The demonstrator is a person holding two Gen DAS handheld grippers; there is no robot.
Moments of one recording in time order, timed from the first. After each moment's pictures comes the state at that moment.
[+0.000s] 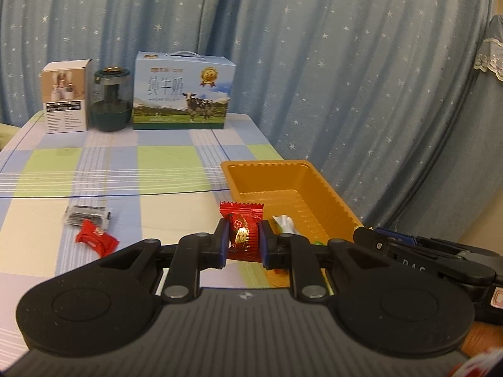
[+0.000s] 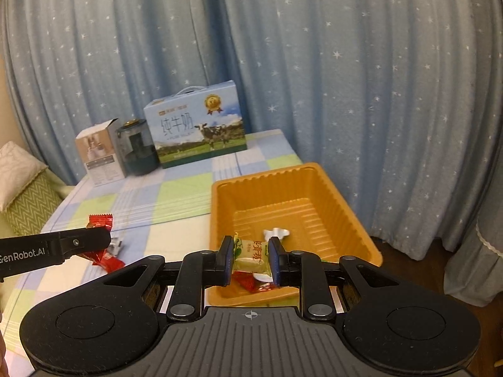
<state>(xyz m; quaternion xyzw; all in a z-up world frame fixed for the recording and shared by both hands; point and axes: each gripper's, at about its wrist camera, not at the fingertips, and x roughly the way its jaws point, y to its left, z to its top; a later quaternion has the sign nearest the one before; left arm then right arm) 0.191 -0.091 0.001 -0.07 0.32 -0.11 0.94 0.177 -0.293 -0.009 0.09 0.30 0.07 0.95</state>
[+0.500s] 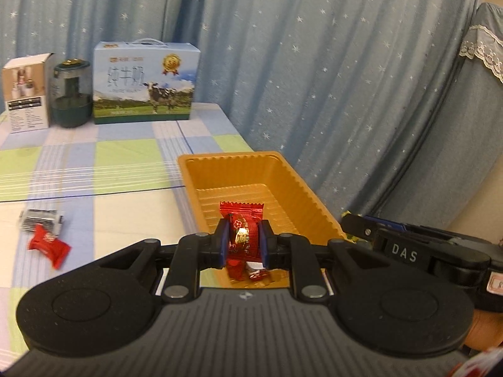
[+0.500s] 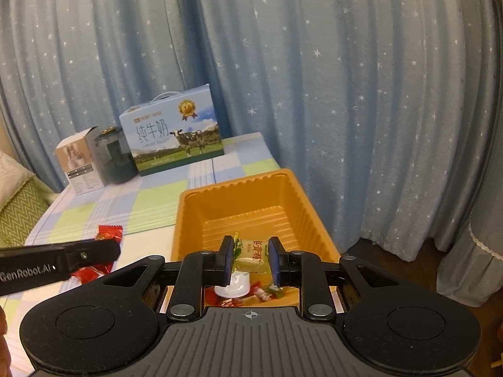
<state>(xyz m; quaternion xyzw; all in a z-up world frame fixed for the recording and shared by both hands) 0.225 -0.138 -0.017 -0.07 0.33 -0.16 0.93 0.206 -0.336 -0.017 0.10 0.30 0.06 0.95</state>
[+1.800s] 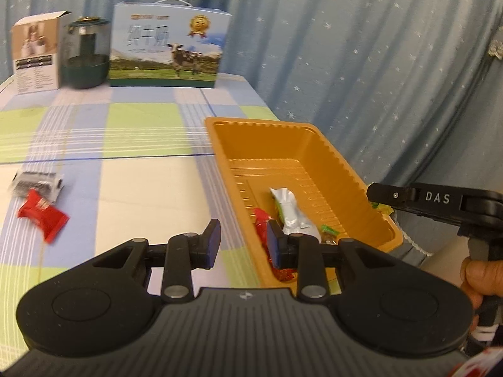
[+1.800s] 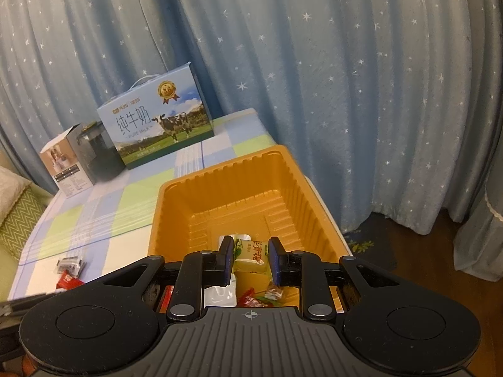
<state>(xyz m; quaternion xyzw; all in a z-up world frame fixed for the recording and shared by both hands) 0.251 -0.115 -0.074 -0.10 0.37 -0.12 0.92 0.267 -0.358 -0.053 0.15 0.34 0.07 0.93</state>
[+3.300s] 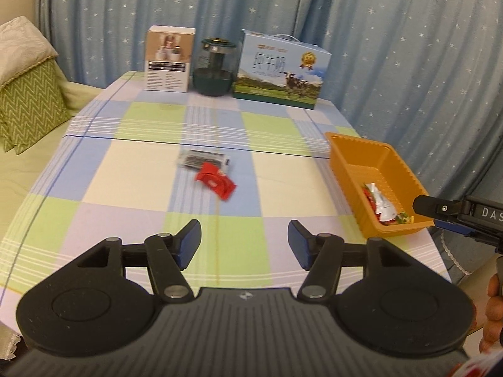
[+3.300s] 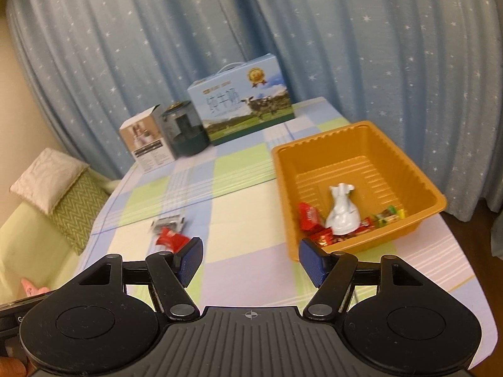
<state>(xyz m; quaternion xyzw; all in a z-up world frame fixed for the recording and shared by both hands) 0.109 0.031 -0.024 -0.10 0.35 0.01 0.93 0.155 -0.240 -0.013 0.15 0.34 0.15 0.92</state>
